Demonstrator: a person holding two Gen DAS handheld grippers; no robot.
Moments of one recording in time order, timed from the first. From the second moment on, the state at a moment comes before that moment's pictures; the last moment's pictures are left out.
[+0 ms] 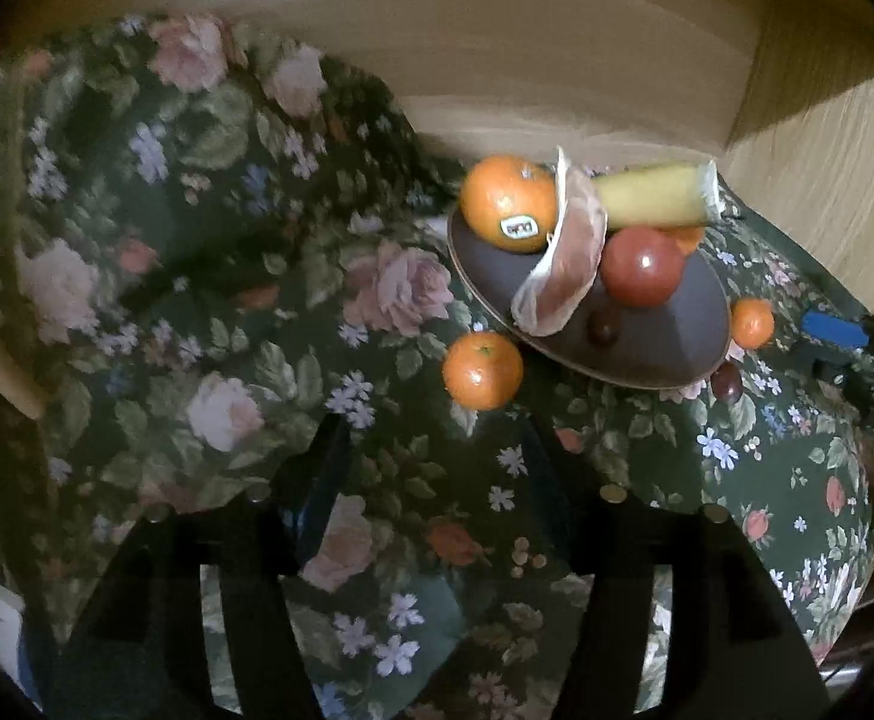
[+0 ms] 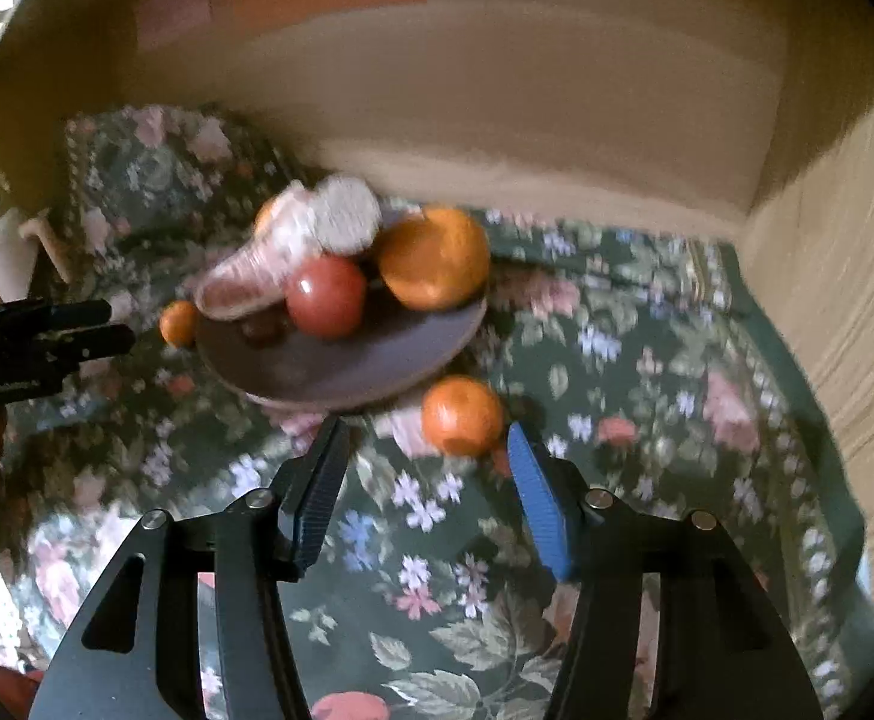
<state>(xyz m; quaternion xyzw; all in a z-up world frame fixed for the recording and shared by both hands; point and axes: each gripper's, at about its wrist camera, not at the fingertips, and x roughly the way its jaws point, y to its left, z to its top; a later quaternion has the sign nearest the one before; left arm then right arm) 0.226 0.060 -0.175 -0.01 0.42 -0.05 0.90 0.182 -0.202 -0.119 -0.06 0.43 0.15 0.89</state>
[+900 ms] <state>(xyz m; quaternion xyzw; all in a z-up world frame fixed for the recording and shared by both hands) 0.253 0.048 -0.178 -0.01 0.42 -0.09 0.90 0.210 -0.208 -0.132 -0.04 0.45 0.15 0.88</state>
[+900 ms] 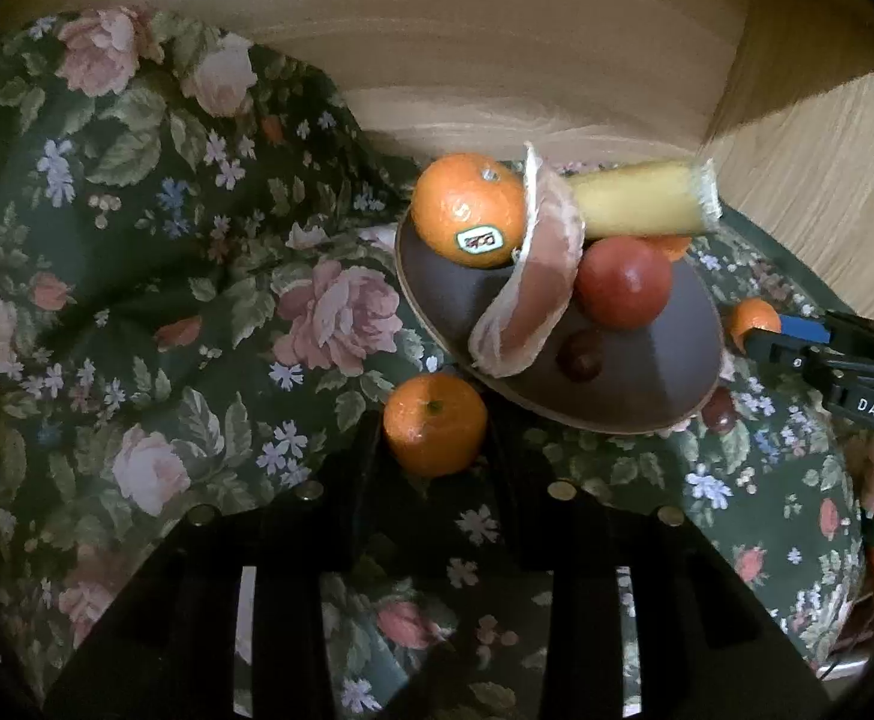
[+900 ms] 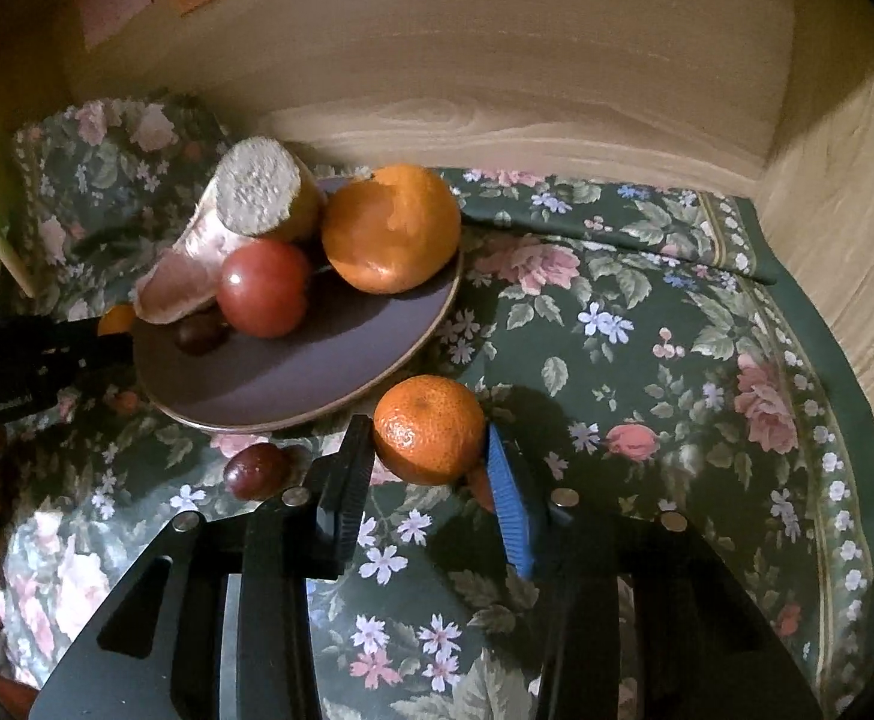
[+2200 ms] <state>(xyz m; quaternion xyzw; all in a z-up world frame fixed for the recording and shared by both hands) 0.282 -0.047 -0.158 0.02 0.41 -0.15 0.90 0.244 -0.178 -0.127 -0.09 0.44 0.19 0.87</state>
